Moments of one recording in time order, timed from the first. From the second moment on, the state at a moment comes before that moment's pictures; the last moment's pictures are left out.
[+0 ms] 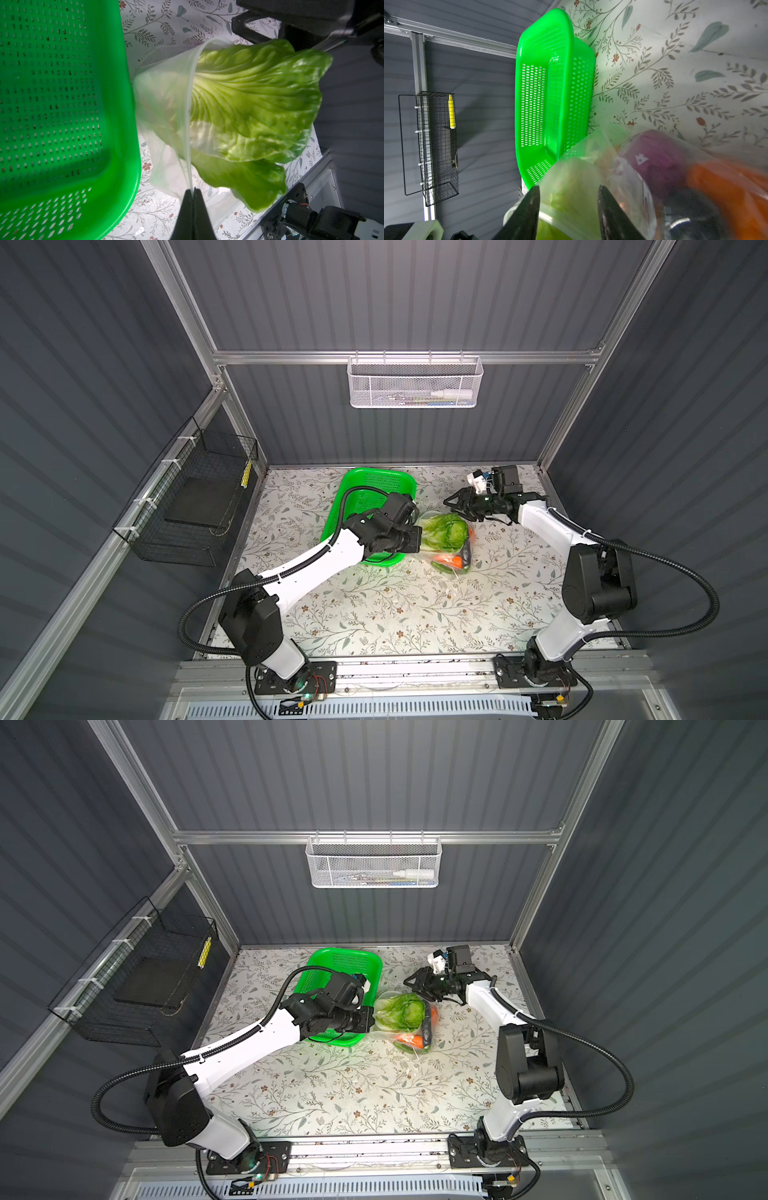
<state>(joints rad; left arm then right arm) -0.83 1.57 1.34 -0.64 0.12 -0.58 0.17 1.71 1.25 -0.36 -0.71 0.65</state>
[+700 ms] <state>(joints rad) -0.83 1.57 1.34 -0.64 0.11 -0.60 0.20 1.61 1.15 -0.35 -0.69 0.68</state>
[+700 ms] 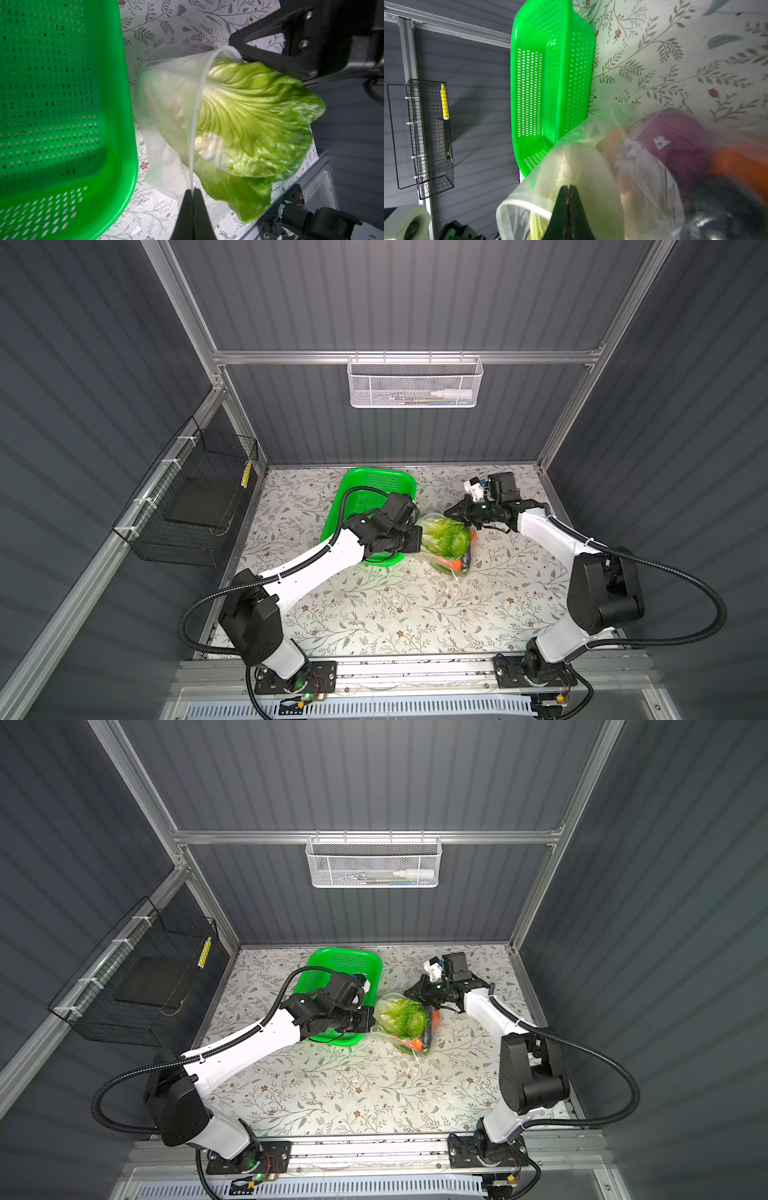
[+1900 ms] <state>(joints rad) -0.82 1.81 1.67 -0.72 0.24 -0.53 0.05 1.44 1.21 -0.55 -0.58 0.73</state>
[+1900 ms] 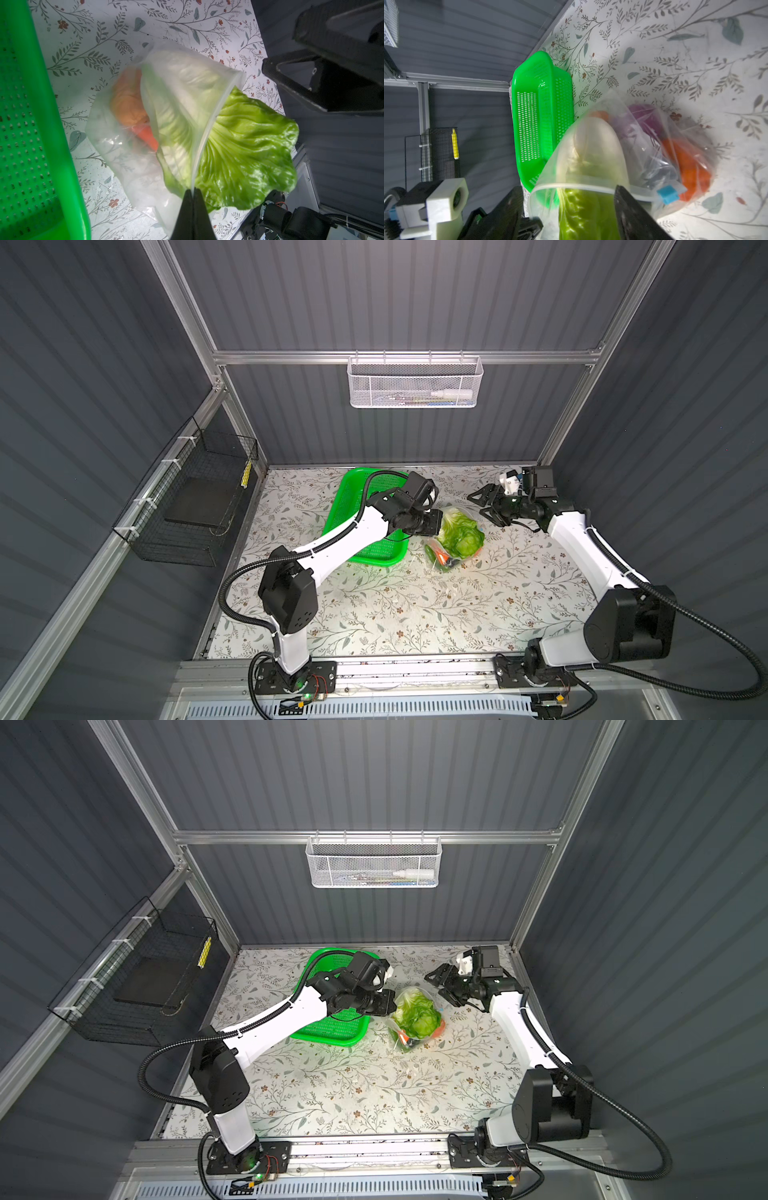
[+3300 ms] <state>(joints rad) -0.78 1.81 1.63 -0.79 0.22 -0.56 0.05 1.50 0.94 -0.22 -0.63 1.05</state>
